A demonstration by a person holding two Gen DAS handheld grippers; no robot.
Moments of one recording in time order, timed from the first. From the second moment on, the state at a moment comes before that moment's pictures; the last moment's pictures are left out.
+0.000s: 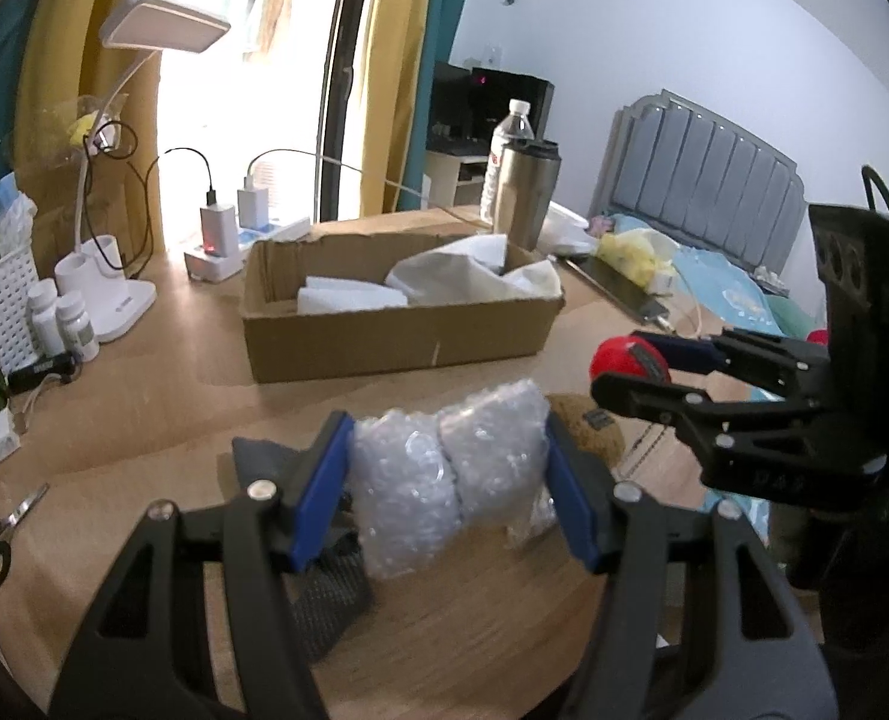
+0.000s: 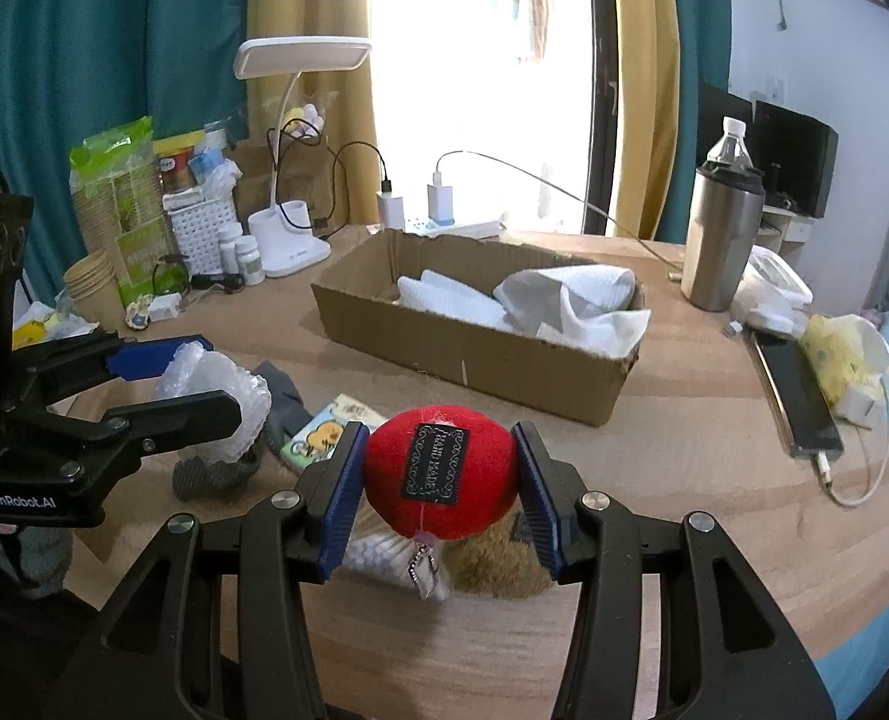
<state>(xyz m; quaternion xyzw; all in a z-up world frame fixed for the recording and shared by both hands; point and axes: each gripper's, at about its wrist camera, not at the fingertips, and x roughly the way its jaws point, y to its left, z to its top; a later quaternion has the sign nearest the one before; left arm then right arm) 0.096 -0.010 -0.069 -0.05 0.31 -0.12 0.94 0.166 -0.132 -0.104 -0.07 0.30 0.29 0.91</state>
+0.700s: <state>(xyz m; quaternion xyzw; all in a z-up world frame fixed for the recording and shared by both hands) 0.132 0.008 -0.052 -0.06 0.30 -0.12 0.95 0.210 -0.129 -0.082 -0.06 0.28 0.28 0.92</state>
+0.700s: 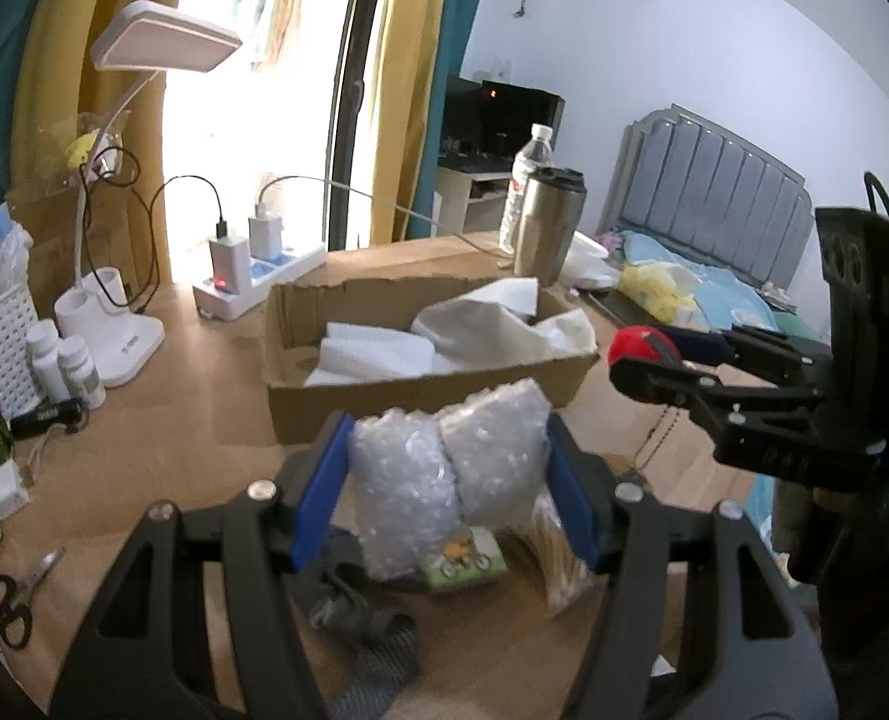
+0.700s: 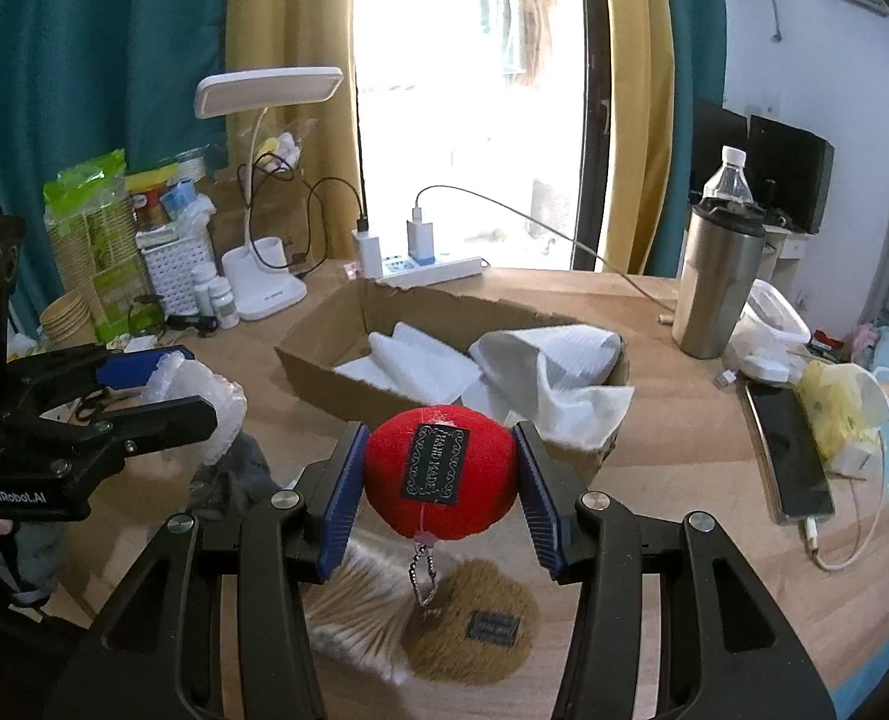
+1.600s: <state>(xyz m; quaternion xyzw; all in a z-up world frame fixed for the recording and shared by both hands) 0.212 0.026 -0.038 -0.04 0.27 -0.08 0.96 0.282 -0.130 -0.070 -0.06 0.26 0.27 0.92</state>
